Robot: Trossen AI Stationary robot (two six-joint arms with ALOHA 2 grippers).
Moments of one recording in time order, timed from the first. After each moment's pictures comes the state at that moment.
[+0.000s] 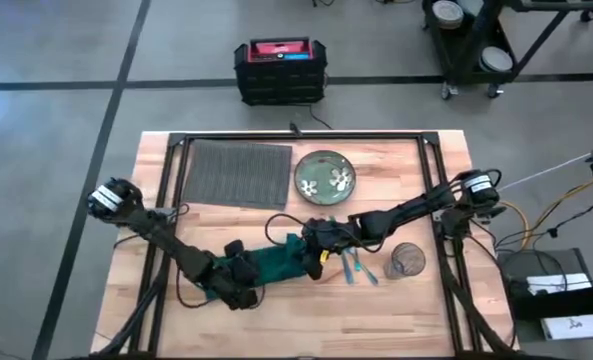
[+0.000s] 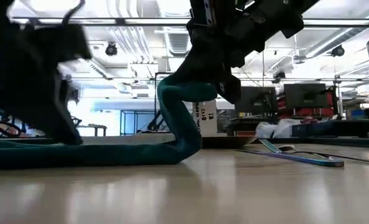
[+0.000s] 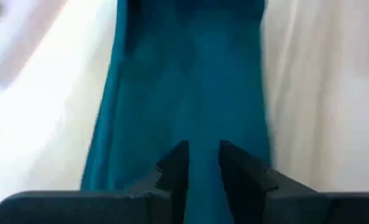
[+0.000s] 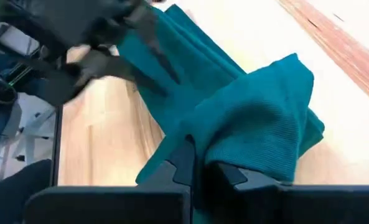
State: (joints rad) left arm -0.63 1.65 0.72 -0.13 -0.54 -0.86; right arm 0.20 1.76 1.04 0.13 0.00 0.68
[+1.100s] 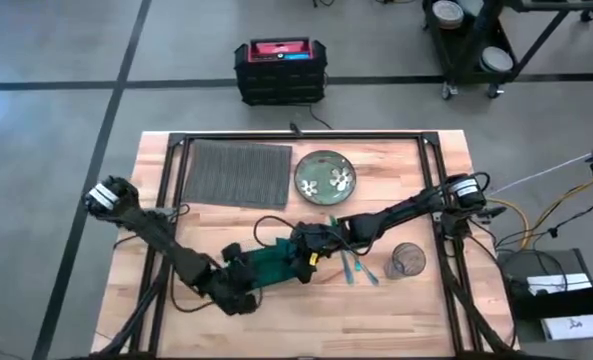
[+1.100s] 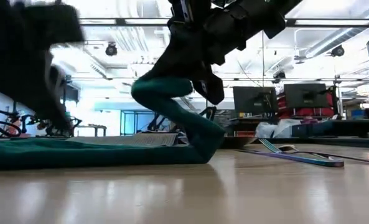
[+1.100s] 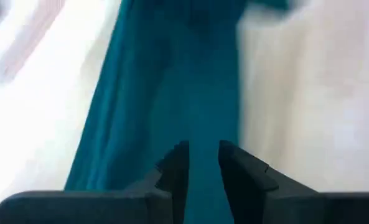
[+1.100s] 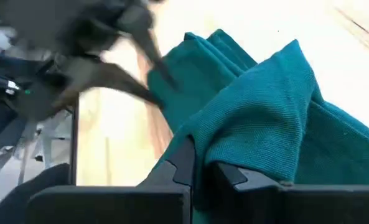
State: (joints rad) left arm -0.68 1.63 0.80 -0.33 -0.56 -1.01; right arm 0.20 1.87 1.16 0.16 -0.04 0.72
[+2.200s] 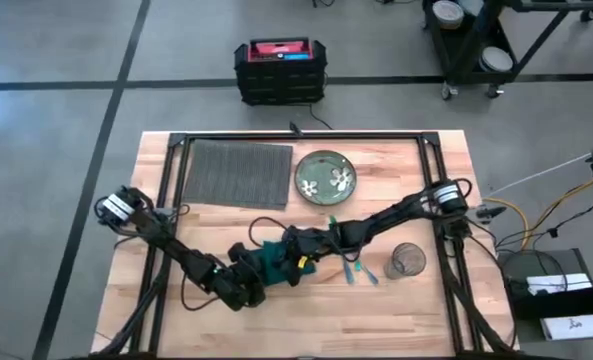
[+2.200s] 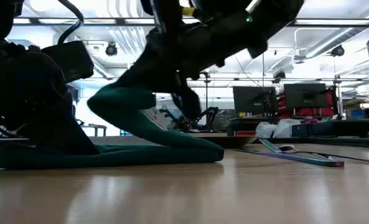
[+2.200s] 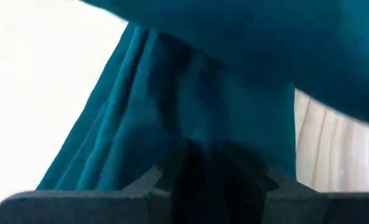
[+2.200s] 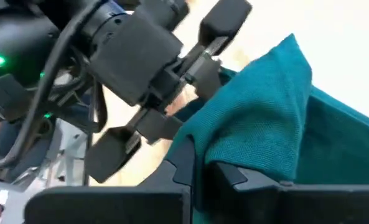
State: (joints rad) left arm -0.64 1.73 0.69 0.04 -0.65 -0.96; right arm 0.20 2.03 1.22 0.36 -0.07 0.77
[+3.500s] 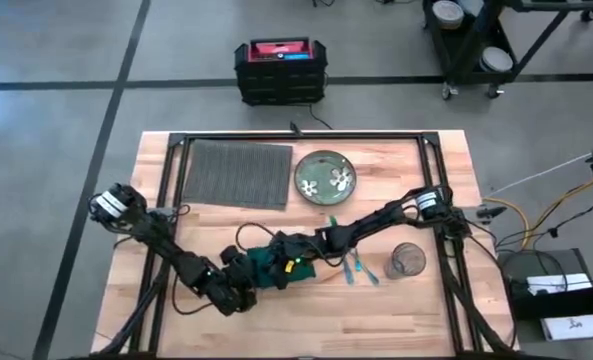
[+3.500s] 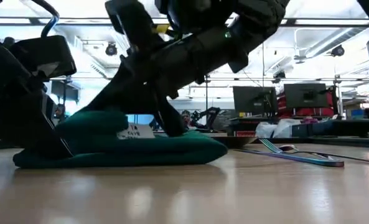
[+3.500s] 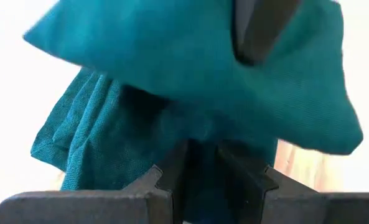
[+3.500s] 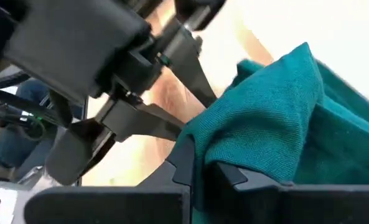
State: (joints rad) left arm -0.71 1.69 0.69 -0.10 -0.61 -1.03; right arm 0.19 2.17 1.35 0.34 -0.08 0.82
